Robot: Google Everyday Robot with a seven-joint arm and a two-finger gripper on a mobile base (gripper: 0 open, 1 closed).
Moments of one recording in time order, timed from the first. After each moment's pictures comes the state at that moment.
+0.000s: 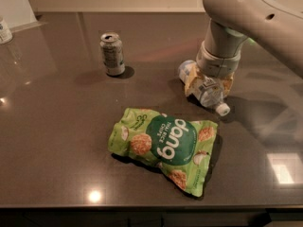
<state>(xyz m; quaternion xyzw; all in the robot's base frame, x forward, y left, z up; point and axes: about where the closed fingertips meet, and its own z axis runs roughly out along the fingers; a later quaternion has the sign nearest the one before) 0.566 -0.166 0.836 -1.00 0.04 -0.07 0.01</state>
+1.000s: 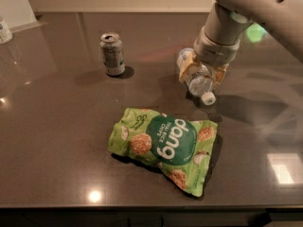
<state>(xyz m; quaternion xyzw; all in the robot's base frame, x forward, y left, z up) 0.577 -0.146 0.865 -0.99 0.09 -0.08 0.06</state>
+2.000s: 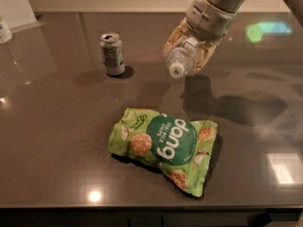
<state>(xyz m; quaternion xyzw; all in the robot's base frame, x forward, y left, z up) 0.566 -0.091 0.934 -0.93 0.33 0.02 0.18</state>
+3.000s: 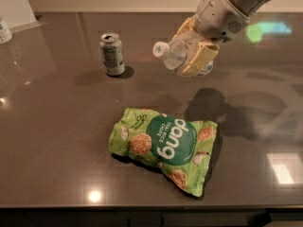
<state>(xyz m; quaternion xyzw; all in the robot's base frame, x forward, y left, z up) 0.531 -0.077 0.962 -0.77 0.58 0.14 0.25</state>
